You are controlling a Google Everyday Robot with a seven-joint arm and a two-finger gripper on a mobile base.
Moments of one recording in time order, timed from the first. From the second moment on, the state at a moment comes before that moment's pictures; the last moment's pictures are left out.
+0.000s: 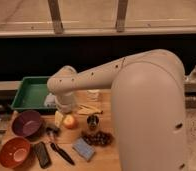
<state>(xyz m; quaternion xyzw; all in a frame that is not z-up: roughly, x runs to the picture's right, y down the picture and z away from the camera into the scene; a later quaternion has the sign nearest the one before) -0.151 0.149 0.755 -0.37 0.08 0.30 0.88</state>
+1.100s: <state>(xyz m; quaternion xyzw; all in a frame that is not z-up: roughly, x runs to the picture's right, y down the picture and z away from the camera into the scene) -0.162 0.172 0.822 -0.42 0.04 0.28 0.86</state>
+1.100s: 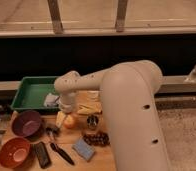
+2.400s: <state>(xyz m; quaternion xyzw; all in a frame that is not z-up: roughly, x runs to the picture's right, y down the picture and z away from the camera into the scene) -0.160 0.196 0.830 -0.45 0.00 0.30 0.84</state>
